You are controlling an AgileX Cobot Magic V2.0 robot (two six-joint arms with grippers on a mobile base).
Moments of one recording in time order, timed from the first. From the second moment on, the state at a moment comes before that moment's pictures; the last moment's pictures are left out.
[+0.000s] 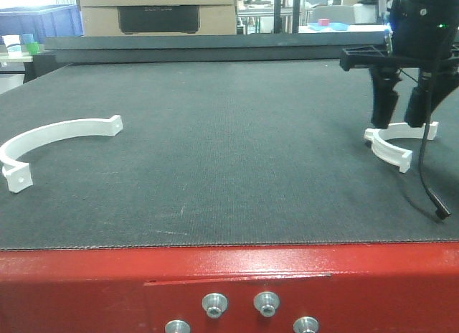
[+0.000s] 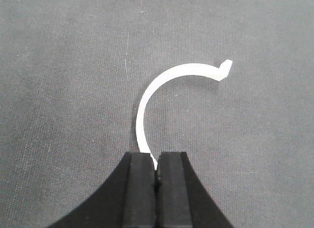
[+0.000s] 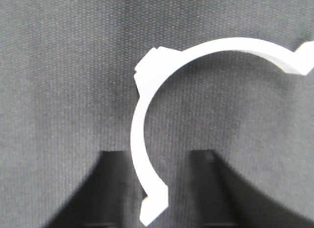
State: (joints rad) left arm 0.03 1.33 -1.14 -0.09 0.76 -0.05; right arm 0.08 1.94 -1.56 0.08 1.08 0.10
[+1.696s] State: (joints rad) left arm 0.03 1.48 -1.29 -0.10 1.00 -0.07; right arm 0.10 1.87 -1.58 0.07 1.03 0.10
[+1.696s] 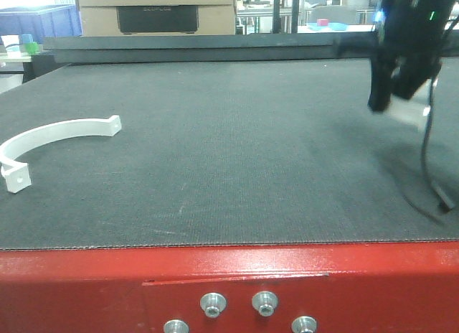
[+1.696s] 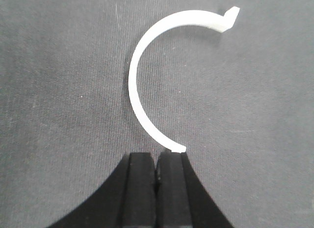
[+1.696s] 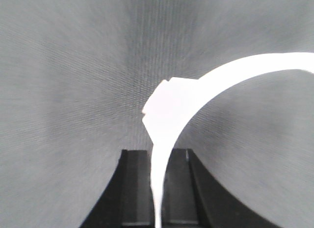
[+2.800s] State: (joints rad) left arm -0.03 1.96 -1.55 0.08 0.98 -0.06; right arm 0.10 1.71 -1.54 0.07 1.00 0.07
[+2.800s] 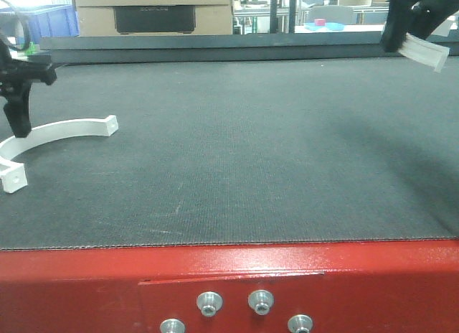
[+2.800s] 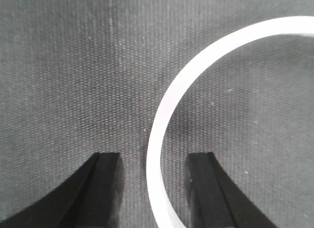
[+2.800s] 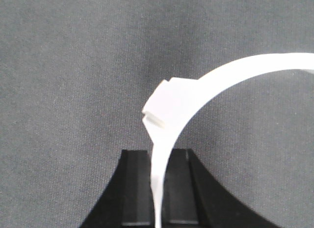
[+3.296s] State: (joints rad) left arm -0.03 2.02 -1.55 0.07 0.98 -0.06; right arm 0.10 1.71 -1.54 0.07 1.00 0.07
